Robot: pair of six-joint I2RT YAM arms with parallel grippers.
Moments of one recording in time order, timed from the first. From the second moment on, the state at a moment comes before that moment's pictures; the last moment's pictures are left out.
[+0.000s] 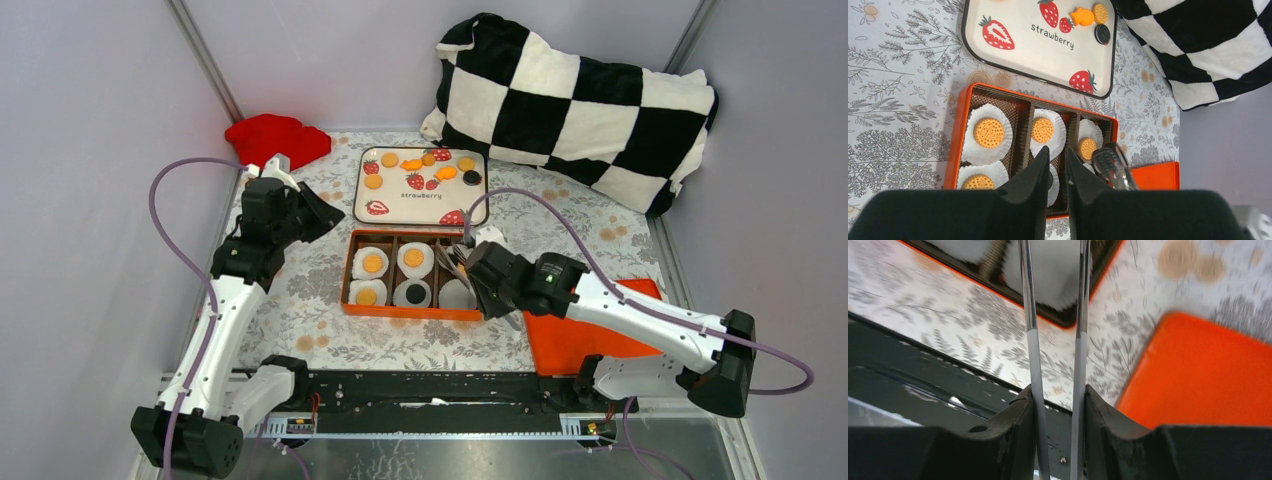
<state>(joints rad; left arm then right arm) -0.14 0.97 1.00 -0.53 0.20 -0.67 1.05 1.21 1.13 -0.96 0.27 0.51</state>
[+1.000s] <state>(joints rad) -0.14 0.98 0.97 -0.50 0.27 -0.68 1.11 1.16 1.02 -1.02 0.24 0.71</state>
